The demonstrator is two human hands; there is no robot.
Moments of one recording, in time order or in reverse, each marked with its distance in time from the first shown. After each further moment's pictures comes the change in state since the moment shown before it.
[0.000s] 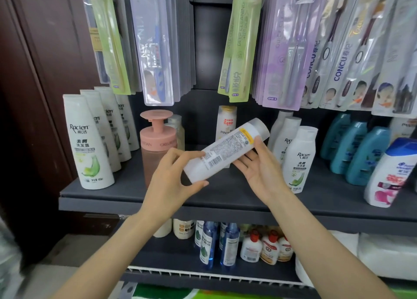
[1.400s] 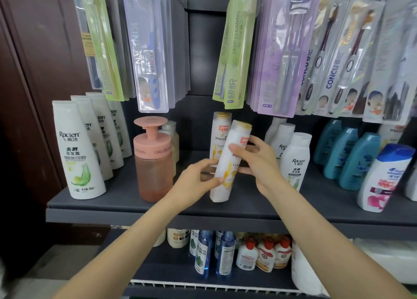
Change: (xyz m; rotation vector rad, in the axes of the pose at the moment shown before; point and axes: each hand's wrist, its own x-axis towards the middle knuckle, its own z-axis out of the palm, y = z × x) left_hand 0.039 0.003 0.042 -0.444 -0.372 -0.285; right_hand 0.017 -0.016 0.006 -0.612 0.109 -0.108
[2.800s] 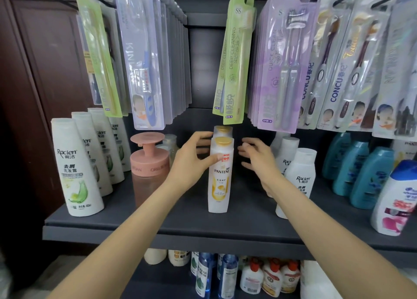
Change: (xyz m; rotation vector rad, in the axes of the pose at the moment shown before) left_hand 0.048 0.037 -0.020 0.039 0.294 0.168; right_hand 0.060 0.002 -0.010 -0.255 0.042 -0.026
